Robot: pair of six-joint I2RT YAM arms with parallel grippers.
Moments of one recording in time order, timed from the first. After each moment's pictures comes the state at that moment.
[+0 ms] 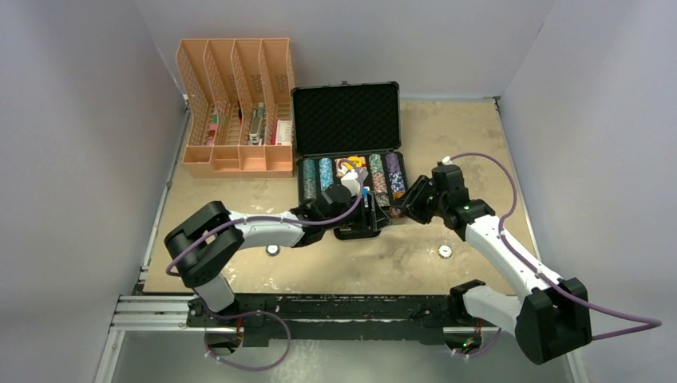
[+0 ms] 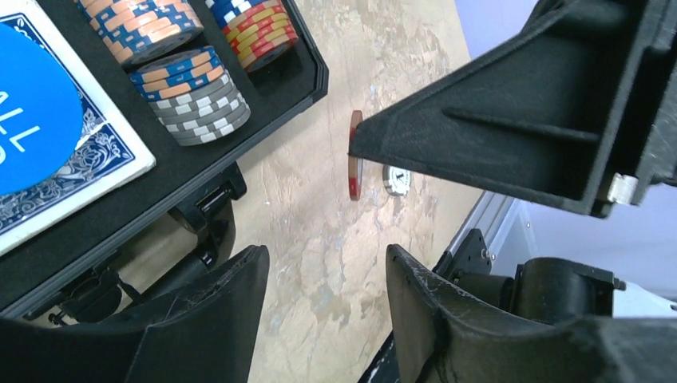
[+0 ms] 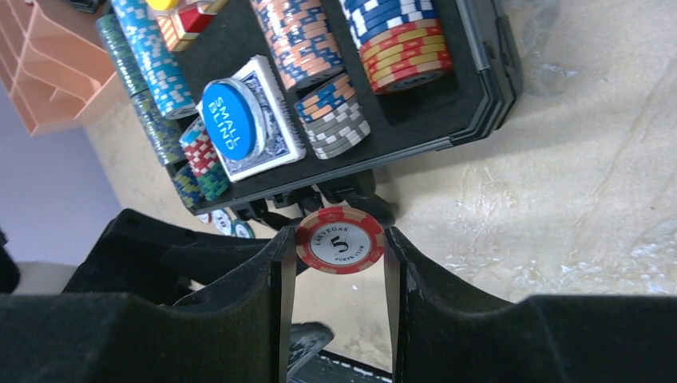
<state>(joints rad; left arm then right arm) -0.95 1.66 0.83 0.42 0.12 -0.83 0.32 1.08 0.69 -0.43 -0.14 0.92</state>
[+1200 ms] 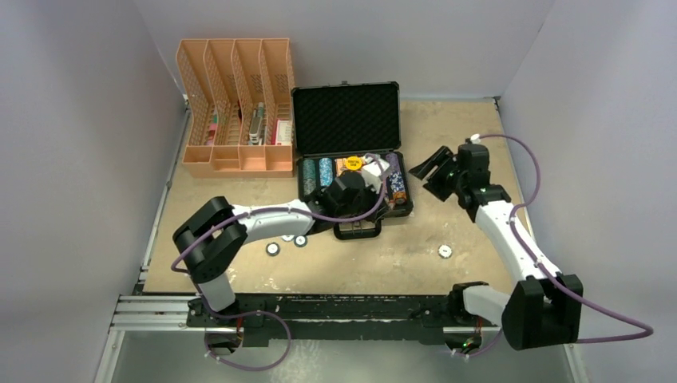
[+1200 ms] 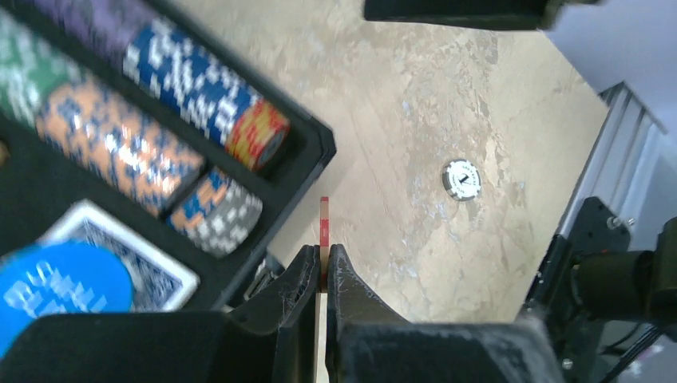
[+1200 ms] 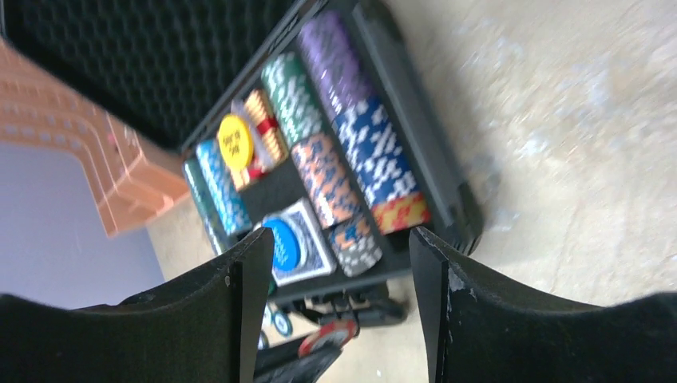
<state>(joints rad) -0.96 1.72 0.99 0.32 0.09 -0.42 0.13 1.14 0.82 -0.36 -0.17 0.87</state>
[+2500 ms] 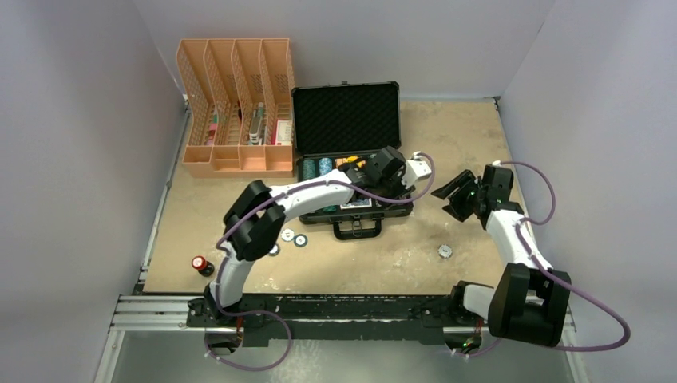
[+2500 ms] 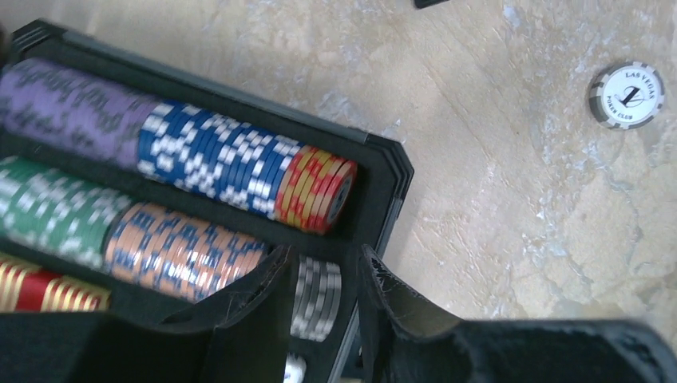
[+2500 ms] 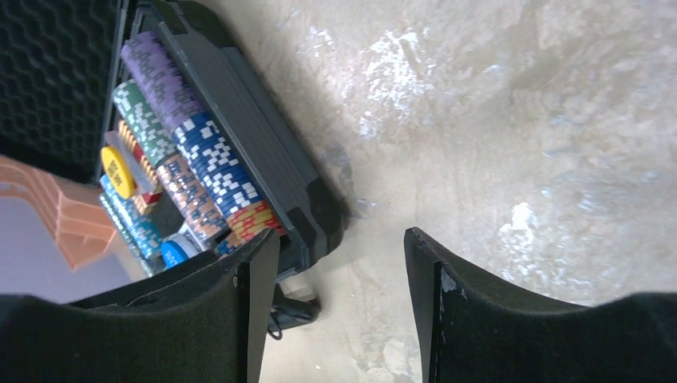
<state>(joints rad) -0.96 2.12 1.72 -0.39 0.11 0.18 -0.20 1.19 0.65 -0.32 -0.34 0.76</state>
